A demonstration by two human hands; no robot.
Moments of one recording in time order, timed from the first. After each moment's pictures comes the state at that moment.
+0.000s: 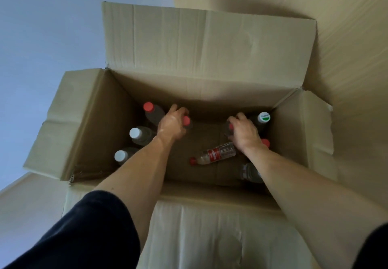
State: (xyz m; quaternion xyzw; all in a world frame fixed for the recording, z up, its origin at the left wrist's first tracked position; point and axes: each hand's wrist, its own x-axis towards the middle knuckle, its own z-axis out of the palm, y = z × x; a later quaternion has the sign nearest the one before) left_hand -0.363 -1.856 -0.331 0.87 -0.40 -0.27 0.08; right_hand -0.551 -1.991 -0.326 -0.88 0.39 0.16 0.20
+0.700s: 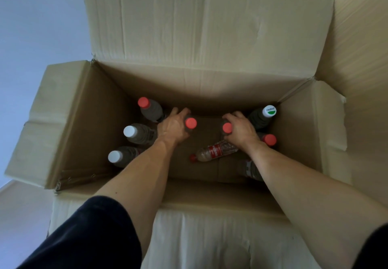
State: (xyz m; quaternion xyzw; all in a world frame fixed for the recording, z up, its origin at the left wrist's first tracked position) left_hand -0.369 -1.853 -0.363 0.87 -0.40 -0.28 0.04; right_hand -0.545 -1.992 -0.358 -0.86 0.39 0.16 0.29
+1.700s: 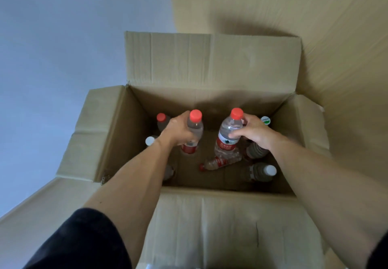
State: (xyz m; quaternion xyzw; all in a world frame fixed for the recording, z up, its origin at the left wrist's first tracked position) left_hand -0.352 -1.835 -0.265 0.80 -0.41 -0.37 0.23; right_hand -0.555 -1.997 -0.271 -0.68 0.43 0.03 0.59
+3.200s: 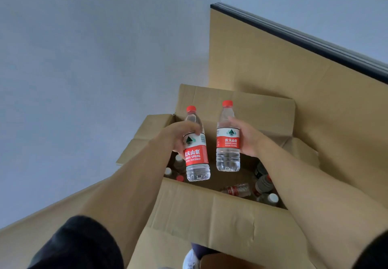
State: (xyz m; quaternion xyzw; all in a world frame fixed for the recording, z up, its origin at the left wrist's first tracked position) left_hand -0.365 -1.758 -0.081 0.71 0.02 -0.55 0.44; right_hand -0.514 -1.926 -0.123 -0.48 0.29 0.00 0.83
